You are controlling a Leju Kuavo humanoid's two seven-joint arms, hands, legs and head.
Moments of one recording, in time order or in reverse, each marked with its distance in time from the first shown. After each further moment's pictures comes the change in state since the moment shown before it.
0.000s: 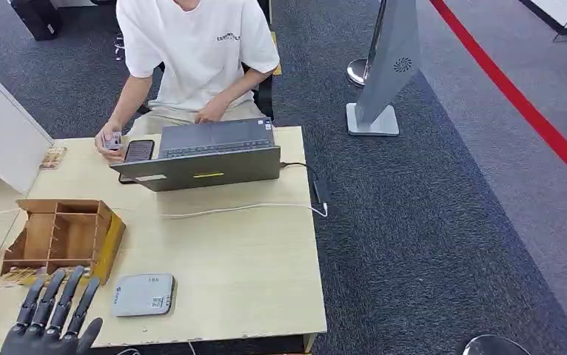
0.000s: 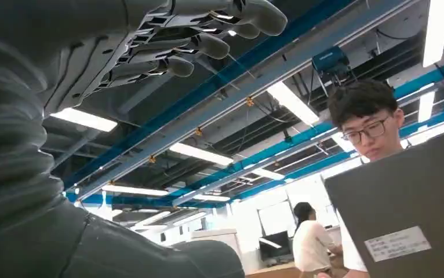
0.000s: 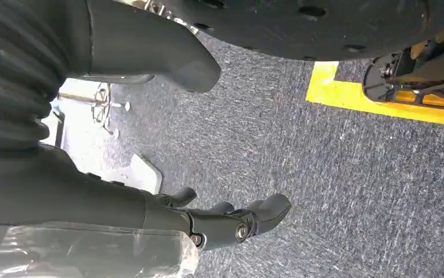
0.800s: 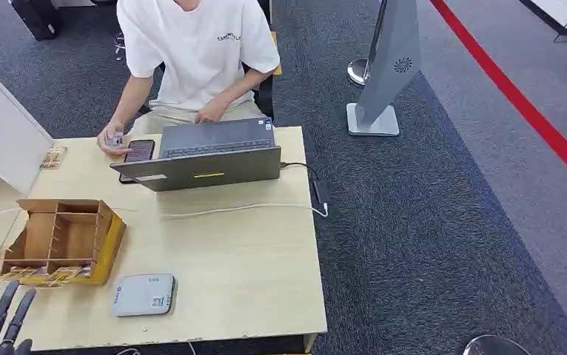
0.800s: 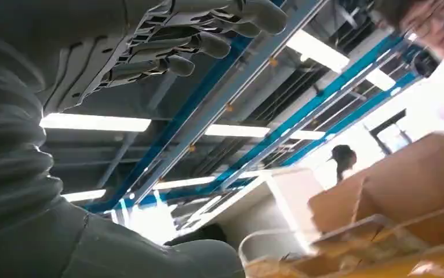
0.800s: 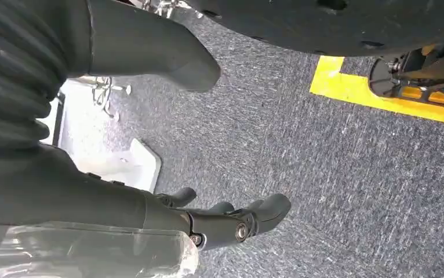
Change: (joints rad) left arm -0.130 -0.129 0.525 0.243 0.122 0.001 -0.423; right arm -0.012 -0.015 -0.063 0.029 0.121 0.000 -0.043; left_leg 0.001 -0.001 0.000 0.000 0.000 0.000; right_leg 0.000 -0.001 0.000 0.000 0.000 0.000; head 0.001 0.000
